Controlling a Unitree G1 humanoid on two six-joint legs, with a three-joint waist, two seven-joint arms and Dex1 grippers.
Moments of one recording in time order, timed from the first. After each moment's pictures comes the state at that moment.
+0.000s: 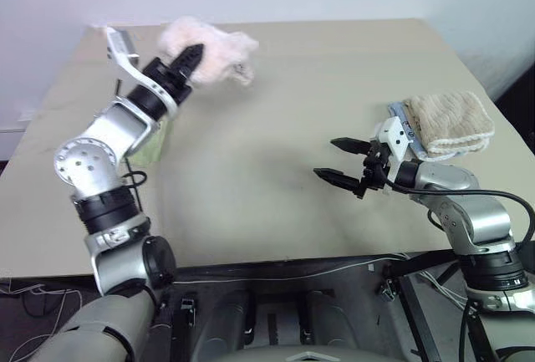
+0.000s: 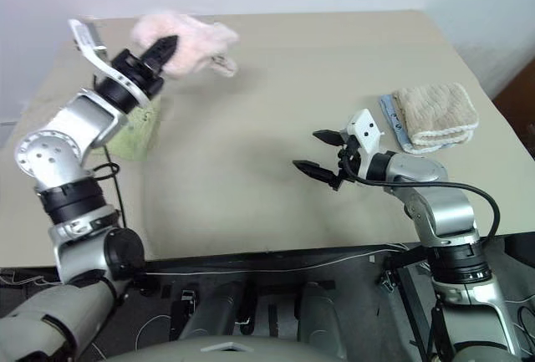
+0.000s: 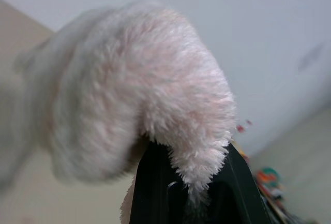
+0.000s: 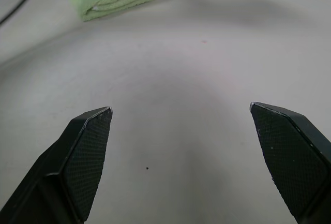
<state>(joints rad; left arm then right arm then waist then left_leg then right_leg) -0.85 0.32 0.57 0.08 -1.07 0.96 -0.09 -0.39 -0.64 0.00 -0.13 0.47 0.51 0.89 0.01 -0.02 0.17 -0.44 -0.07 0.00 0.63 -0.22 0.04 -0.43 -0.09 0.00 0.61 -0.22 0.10</state>
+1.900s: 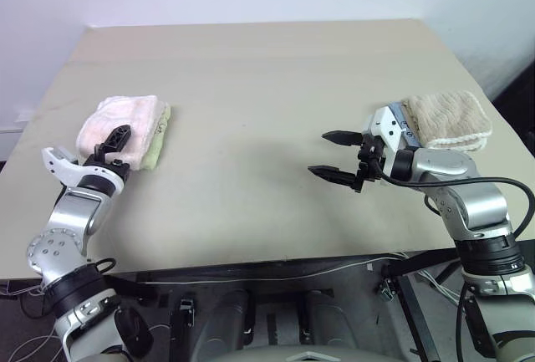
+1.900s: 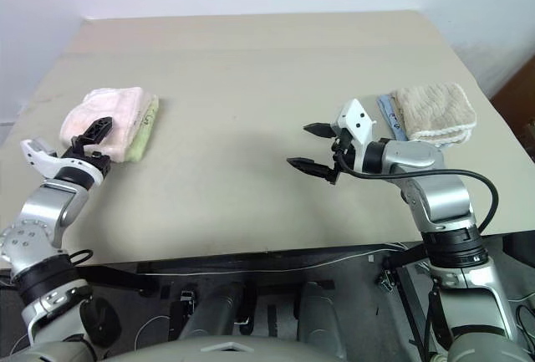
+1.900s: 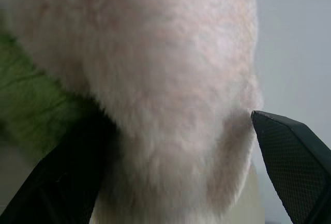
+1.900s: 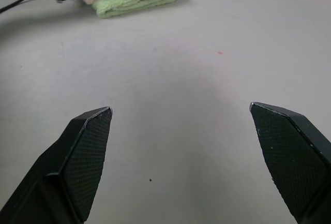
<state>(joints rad) -0.34 0.31 0.77 0.04 -1.32 0.79 0.19 -0.47 -0.65 0.03 -0.10 0.42 0.50 0.98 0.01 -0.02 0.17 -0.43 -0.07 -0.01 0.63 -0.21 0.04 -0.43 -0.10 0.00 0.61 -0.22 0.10</state>
